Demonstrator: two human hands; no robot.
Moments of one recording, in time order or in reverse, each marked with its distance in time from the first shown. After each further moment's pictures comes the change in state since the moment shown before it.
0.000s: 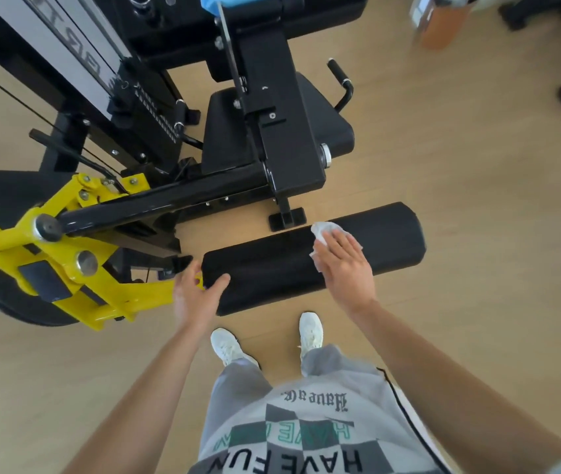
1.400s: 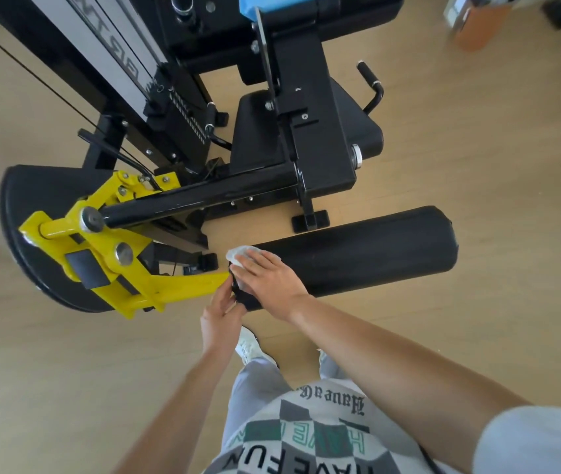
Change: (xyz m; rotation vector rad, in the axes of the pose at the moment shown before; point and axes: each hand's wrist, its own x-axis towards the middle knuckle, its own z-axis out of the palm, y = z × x) left_hand -0.046 -0.017 -0.011 -0.236 -0.122 -0.099; right_hand 0.041 -0.146 0.048 -0.089 -0.485 -0.449
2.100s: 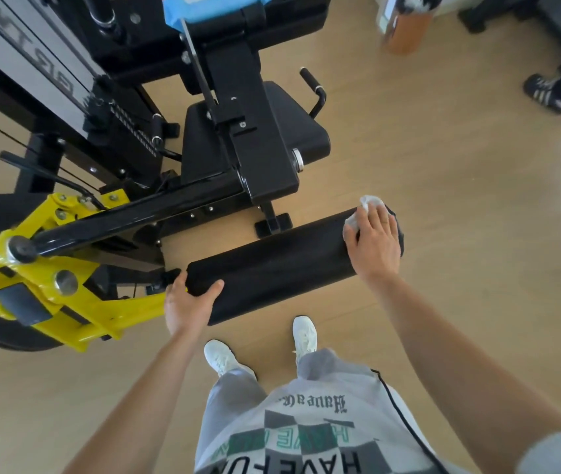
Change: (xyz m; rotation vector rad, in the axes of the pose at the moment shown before) left_hand 0.052 0.018 0.024 0.336 0.139 0.049; right_hand -0.134 0.179 -0.033 0.086 0.315 0.978
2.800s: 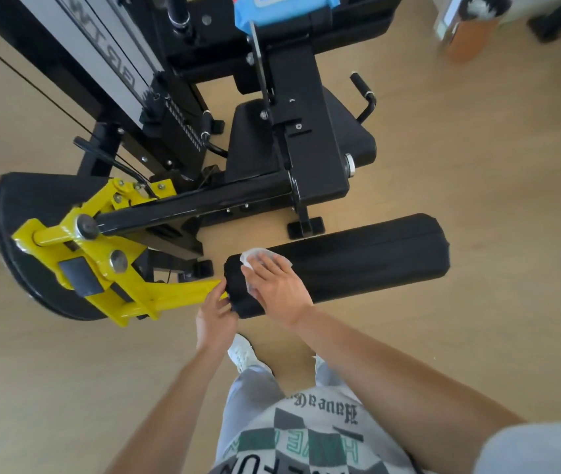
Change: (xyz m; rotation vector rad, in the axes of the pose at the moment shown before) left_hand -0.029 -0.030 -0.015 -0.316 -0.123 -0.044; right_hand -0.084 -0.185 0.063 -0.015 -0.345 -0.822
